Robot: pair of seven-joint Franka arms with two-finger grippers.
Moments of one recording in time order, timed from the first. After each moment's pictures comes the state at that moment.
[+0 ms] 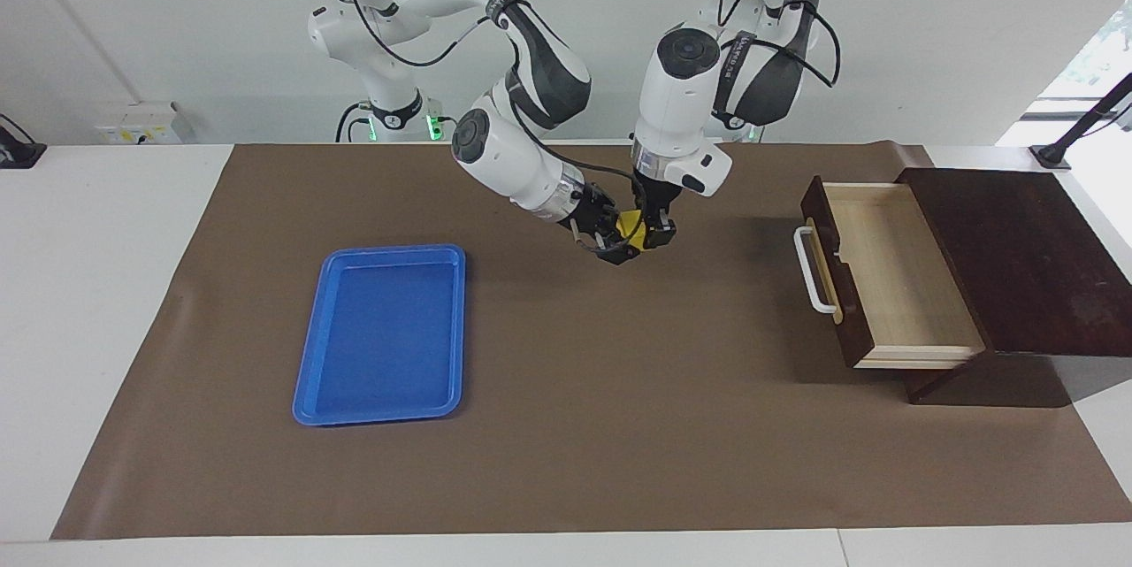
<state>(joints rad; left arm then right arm) -0.48 0.14 -0.13 -1.80 0.00 1.94 -2.26 0.46 0.33 0.15 -1.79 0.84 2.33 1.48</state>
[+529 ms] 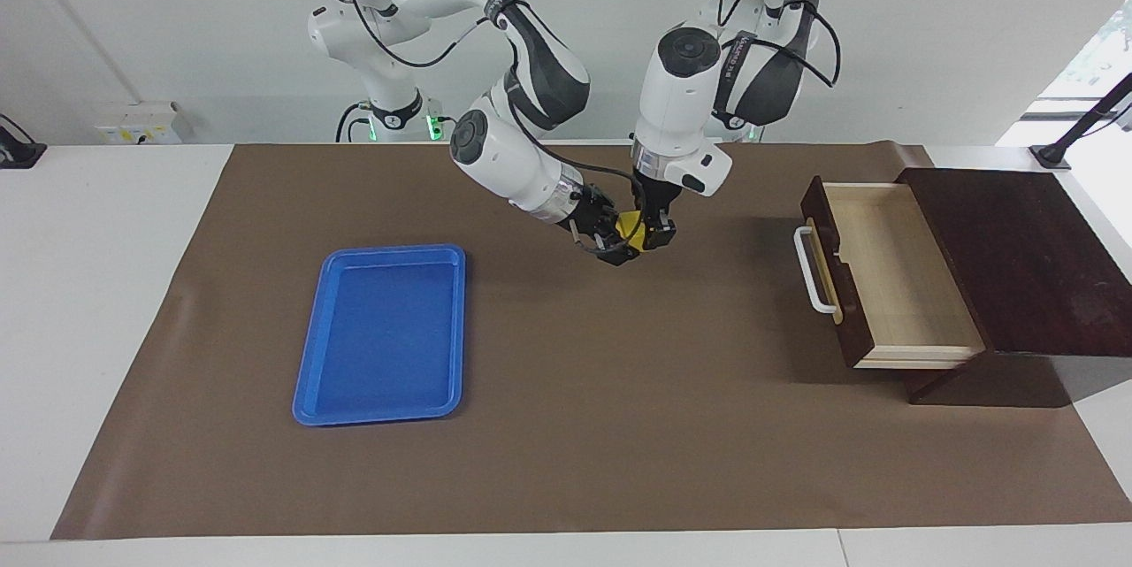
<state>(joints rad) -0.49 0.14 -0.13 -1.80 0.00 1.95 -2.24 0.45 0.34 0.15 -1.78 0.84 2.33 1.46</state>
